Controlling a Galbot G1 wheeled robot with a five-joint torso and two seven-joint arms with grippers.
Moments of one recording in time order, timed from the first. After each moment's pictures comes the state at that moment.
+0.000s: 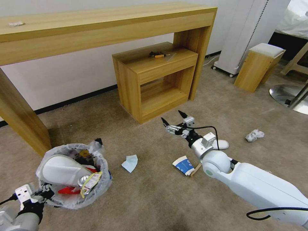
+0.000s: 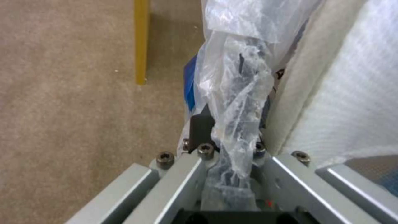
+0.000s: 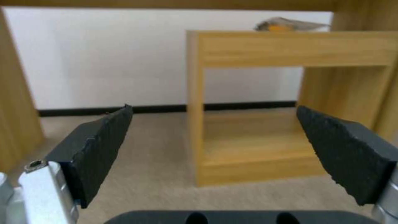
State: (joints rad) left arm 1.88 -1.28 -1.00 -2.21 -0.86 0.29 -0.27; right arm -0.58 0.75 -0.48 1.67 0.81 0.30 0.27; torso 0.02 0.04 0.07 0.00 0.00
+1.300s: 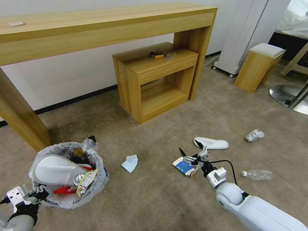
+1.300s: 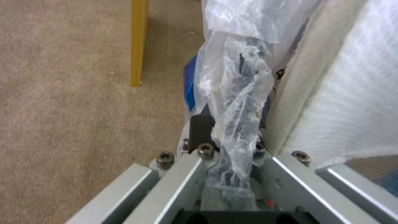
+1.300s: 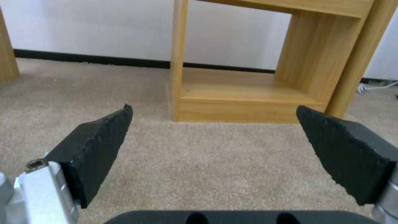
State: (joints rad) left arm 1.89 -1.31 -1.00 -2.25 -0.87 0.29 -0.27; right arm -0.92 0.79 -0.29 1.49 0.56 0.49 0.17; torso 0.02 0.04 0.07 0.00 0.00
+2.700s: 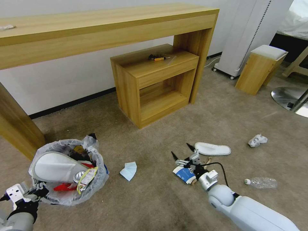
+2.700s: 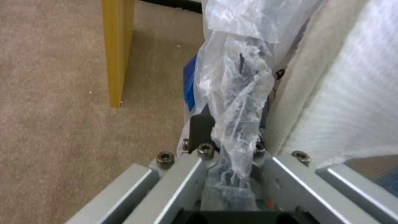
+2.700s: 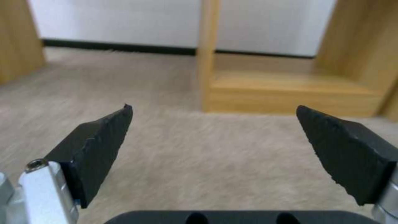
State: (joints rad) left arm 1.88 -1.29 -1.01 -2.26 -0.90 0.29 -0.27; right arm -0.79 0.85 -0.52 1.41 0.60 0.49 0.17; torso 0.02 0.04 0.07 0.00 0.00
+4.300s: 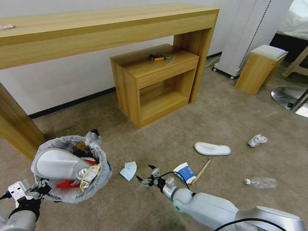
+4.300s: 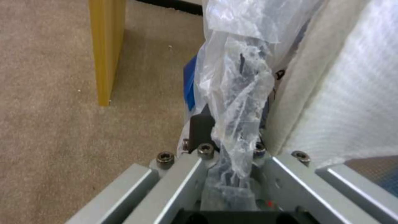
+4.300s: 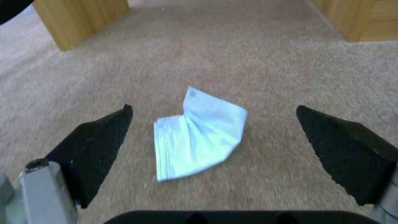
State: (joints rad) left arm 1.88 -1.31 -1.00 -2.30 -0.91 0.30 -0.29; right arm -0.56 1.25 -0.89 0.97 0.86 0.43 0.00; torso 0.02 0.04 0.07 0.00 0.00
